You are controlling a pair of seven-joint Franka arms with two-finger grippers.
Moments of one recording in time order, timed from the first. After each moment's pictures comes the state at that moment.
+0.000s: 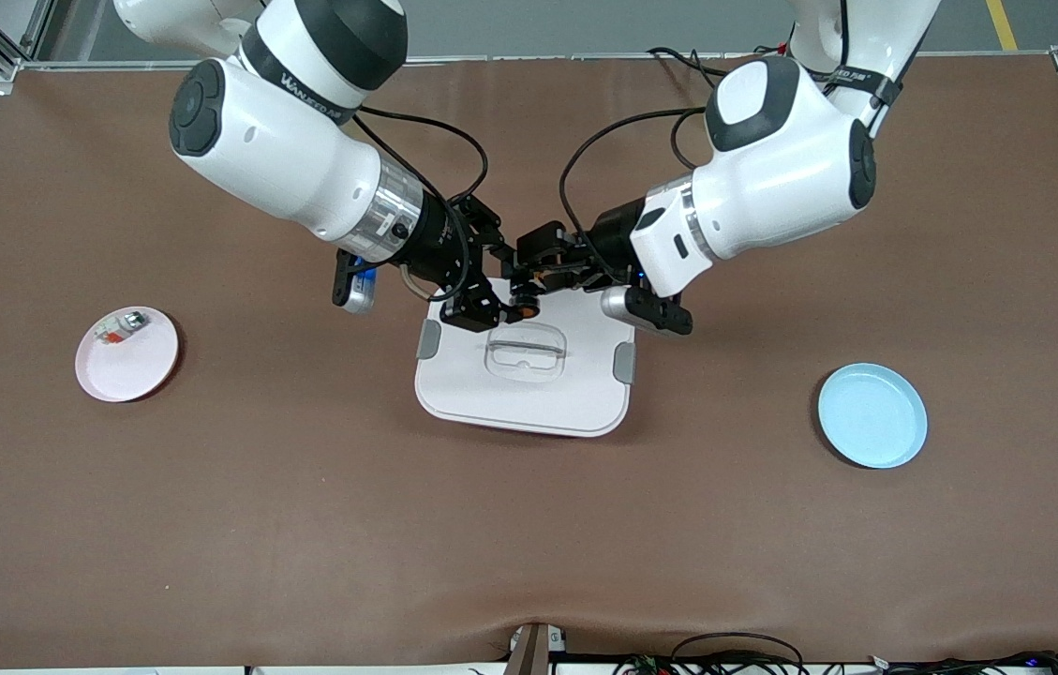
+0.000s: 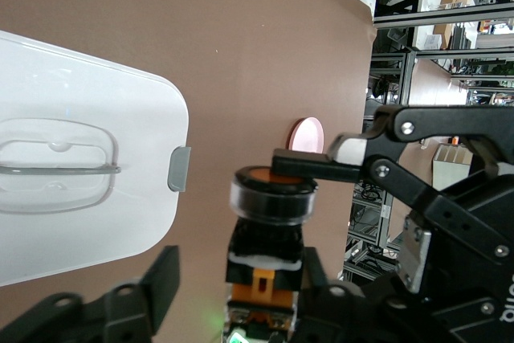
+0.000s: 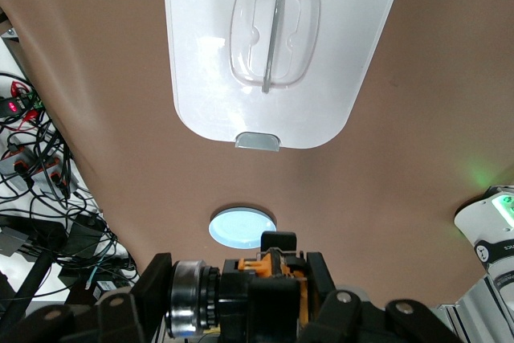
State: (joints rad) left arm -0.21 0.32 -0.44 -1.57 -0.80 2.25 -0.26; right arm 0.64 0.39 -0.08 -1.29 0.60 2.02 1.97
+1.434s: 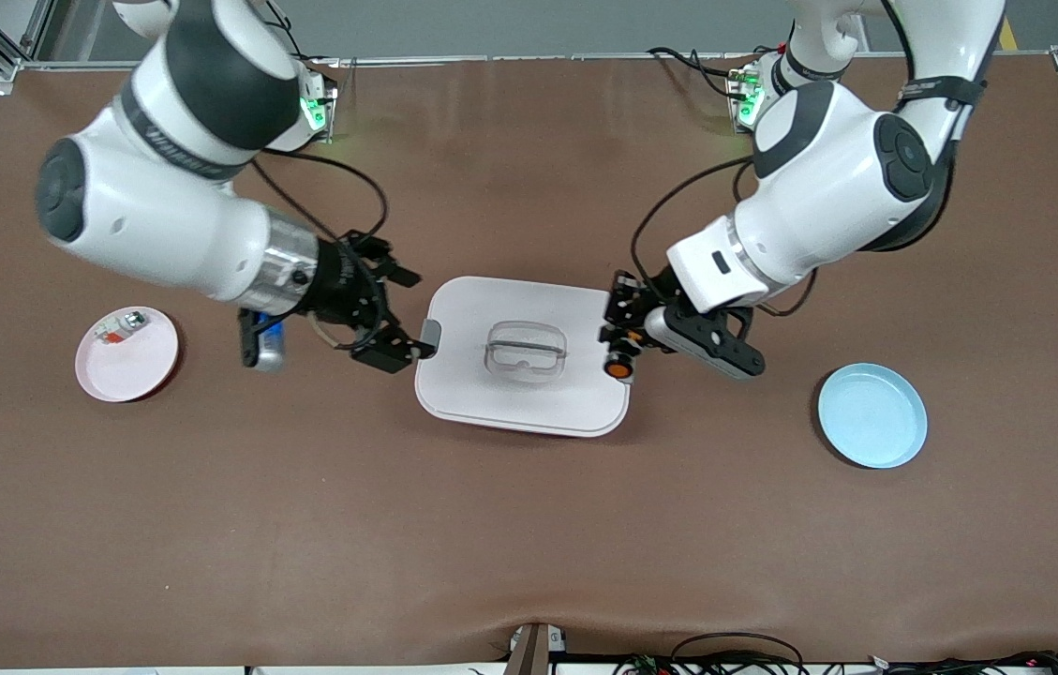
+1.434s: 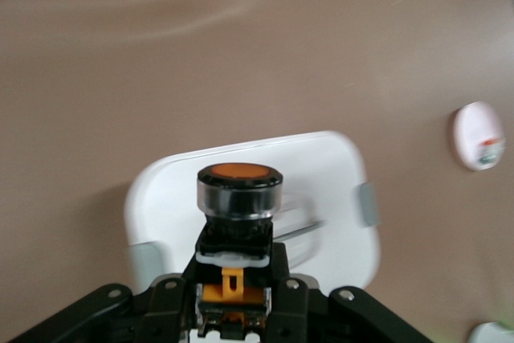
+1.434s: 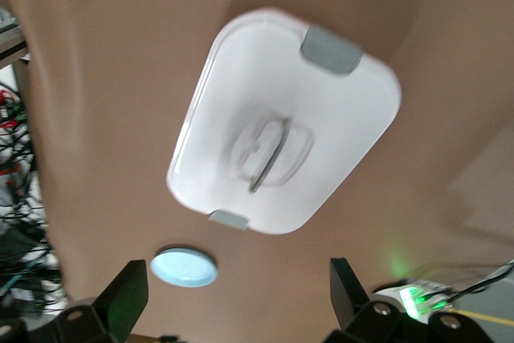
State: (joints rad) left arm -0.10 0.32 -0.42 -1.57 -0.29 2.17 -0.05; right arm 0.44 0.40 -0.10 -1.26 0.60 1.71 1.49
